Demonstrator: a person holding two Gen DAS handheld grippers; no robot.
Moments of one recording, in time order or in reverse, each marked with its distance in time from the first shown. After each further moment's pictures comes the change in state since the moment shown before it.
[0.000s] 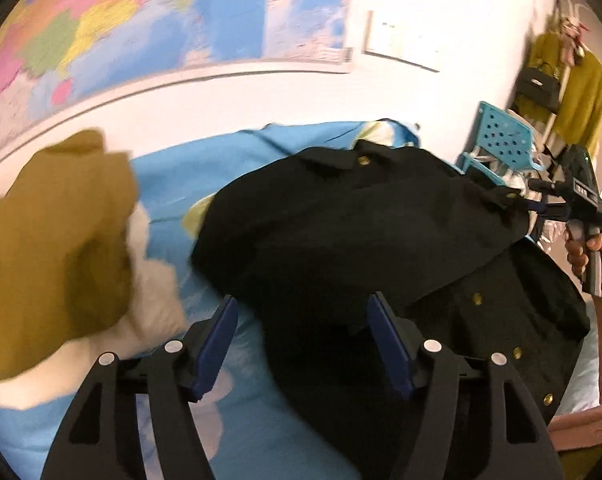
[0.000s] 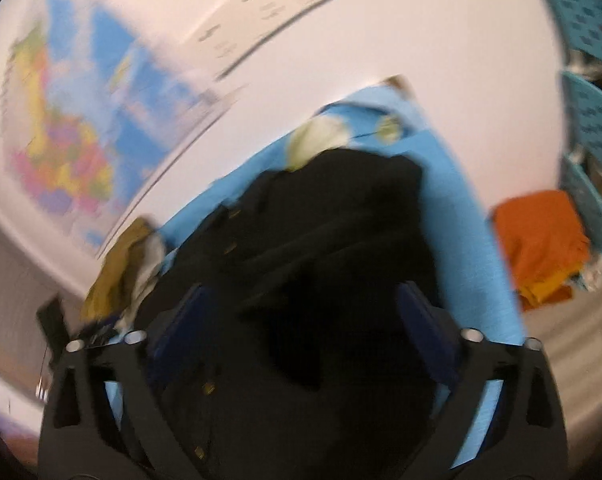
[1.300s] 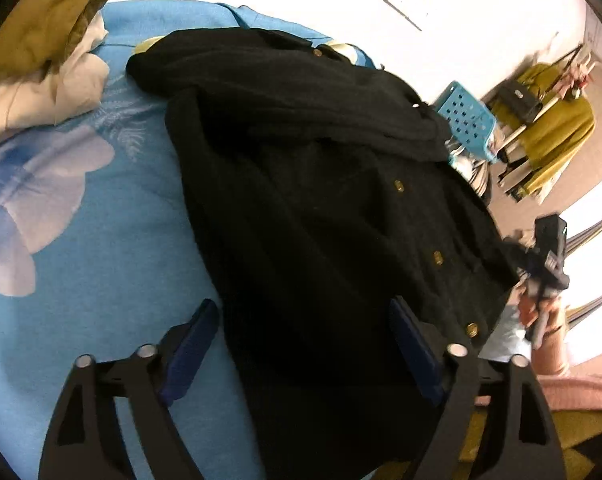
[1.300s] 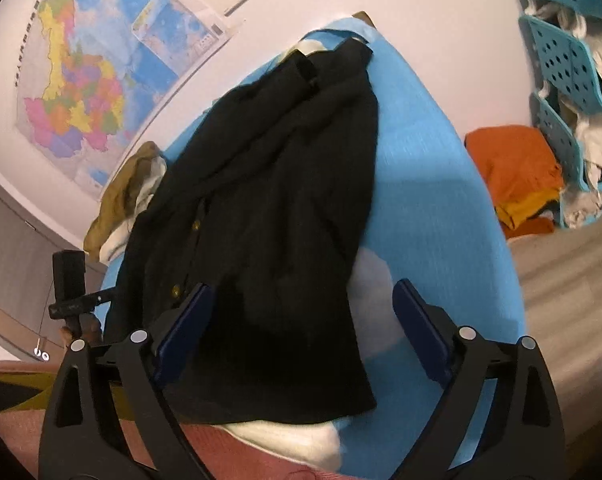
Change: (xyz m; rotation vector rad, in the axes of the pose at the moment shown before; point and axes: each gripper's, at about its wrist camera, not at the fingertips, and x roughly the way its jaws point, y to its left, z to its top) left arm 0.005 -0.027 -0.101 -0.280 0.212 -0.286; right arm -0.079 -0.023 -0.142 0.060 0.050 -0.006
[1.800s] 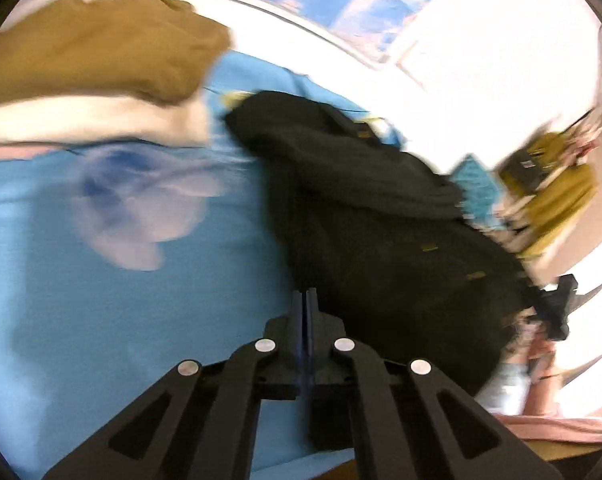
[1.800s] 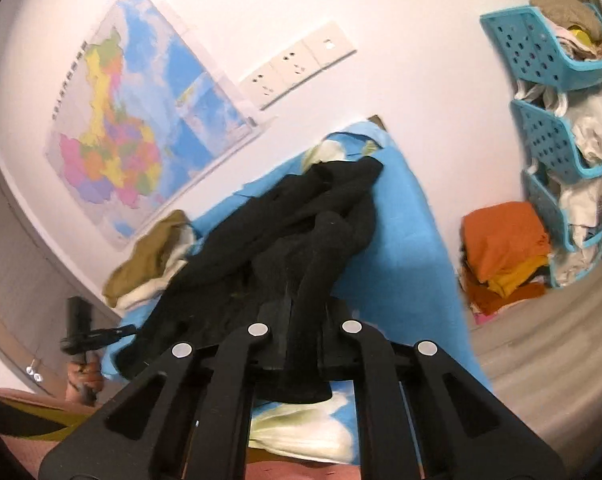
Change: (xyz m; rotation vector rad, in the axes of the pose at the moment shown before) left arm -0.087 0.042 -0.023 -0.135 -0.189 0.098; right arm -0.069 0.014 0.016 -0.035 -0.215 0.014
